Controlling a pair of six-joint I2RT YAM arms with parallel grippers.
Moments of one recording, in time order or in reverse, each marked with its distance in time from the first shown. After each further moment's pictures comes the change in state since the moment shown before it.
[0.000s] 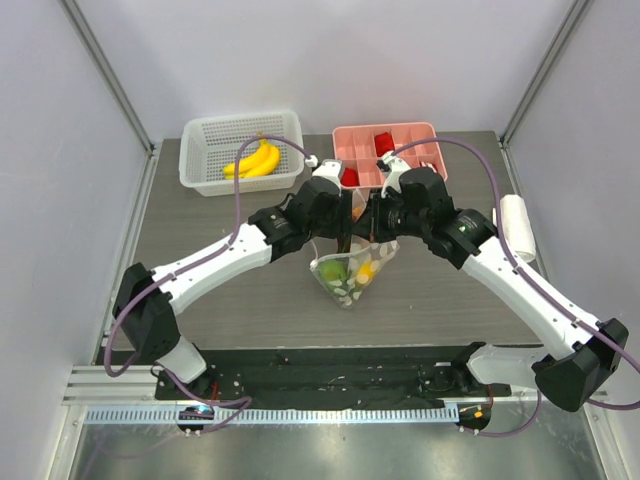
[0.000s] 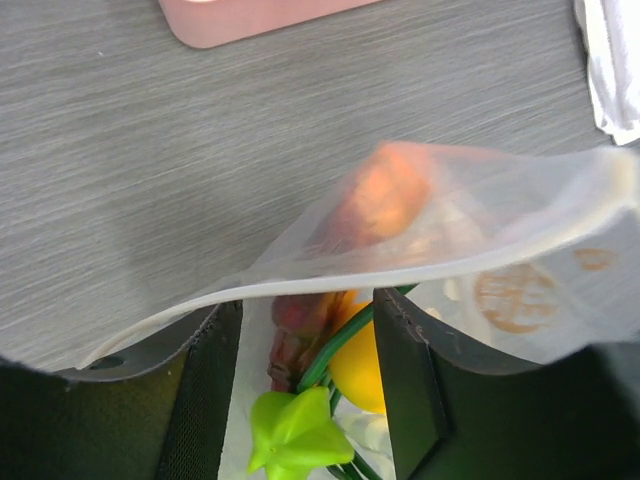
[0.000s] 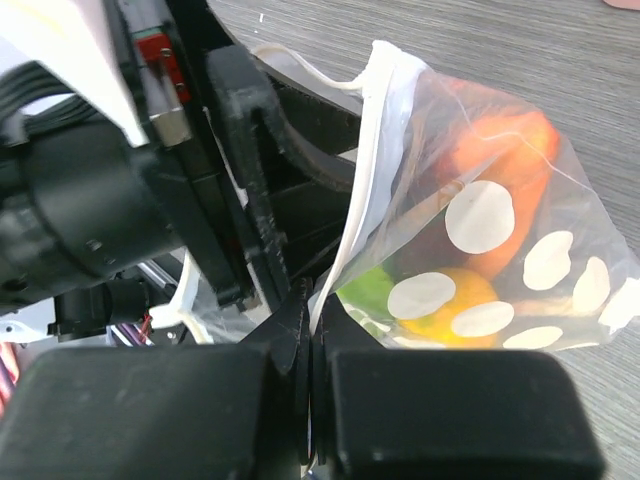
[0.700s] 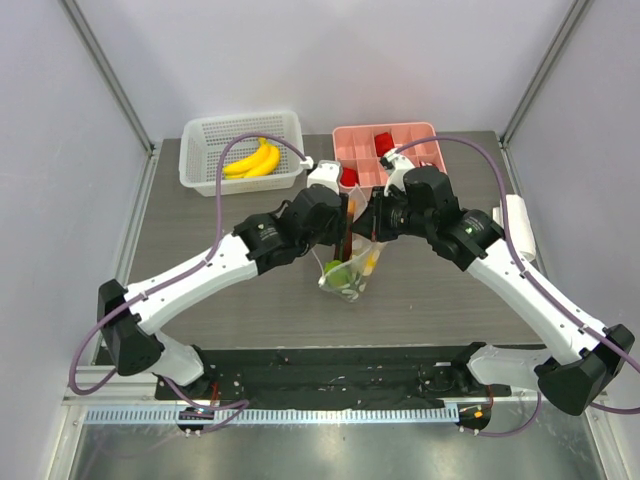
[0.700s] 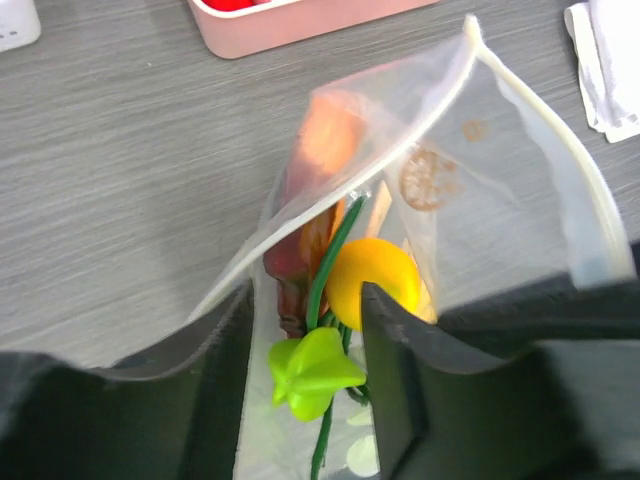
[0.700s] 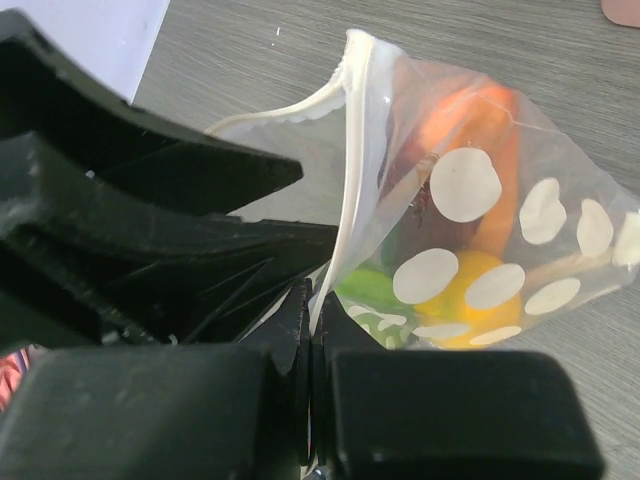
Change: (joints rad) left arm -0.117 -0.115 0.056 -0.167 -0.177 -0.010; right arm 0.004 -0.021 0.025 -0.018 0.007 0.008
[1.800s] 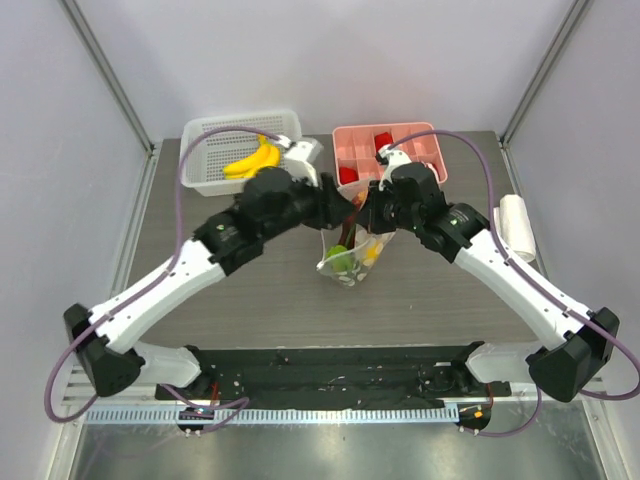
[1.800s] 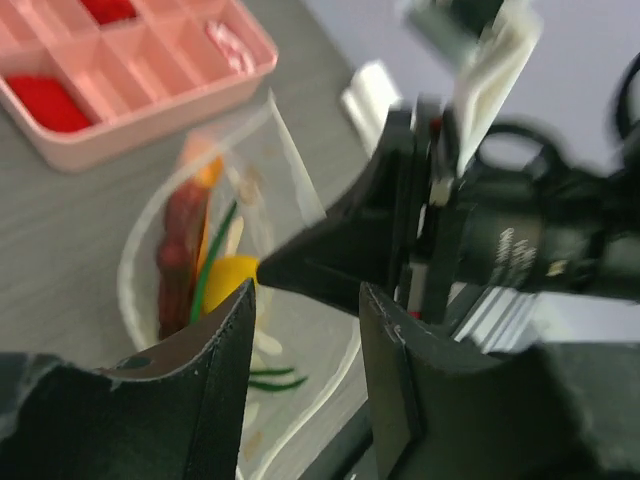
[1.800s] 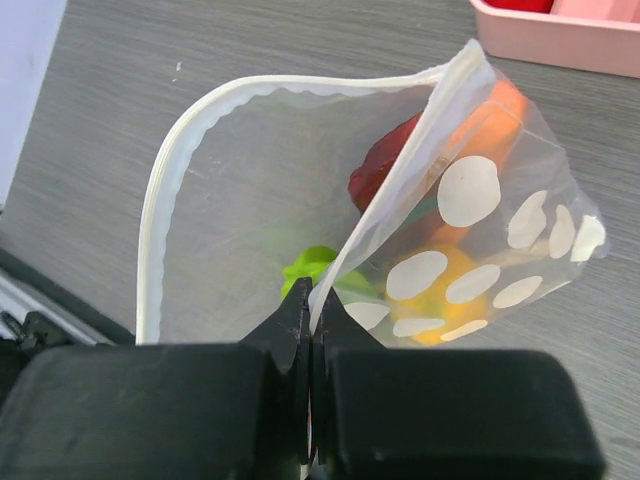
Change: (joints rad) left arm 0.205 -0.205 -0.104 0.324 0.485 0.003; right arm 0.002 0.080 0.008 0.027 0.194 -0.057
